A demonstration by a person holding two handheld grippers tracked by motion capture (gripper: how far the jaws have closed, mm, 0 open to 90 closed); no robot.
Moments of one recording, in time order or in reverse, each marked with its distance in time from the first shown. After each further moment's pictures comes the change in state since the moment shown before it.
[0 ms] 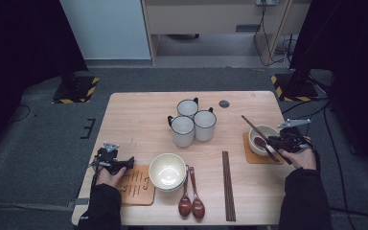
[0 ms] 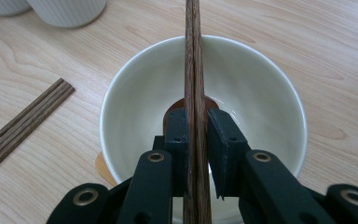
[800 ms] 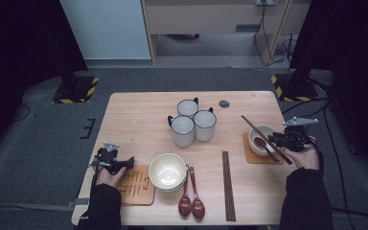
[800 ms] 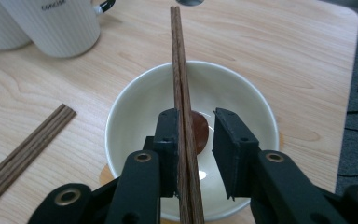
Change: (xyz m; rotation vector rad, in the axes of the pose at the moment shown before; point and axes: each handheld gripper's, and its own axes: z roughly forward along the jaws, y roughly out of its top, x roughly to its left) left arm 0.000 0.000 0.000 0.000 0.000 0.000; right arm 0.003 0.005 -0.019 -0.065 -0.046 0.056
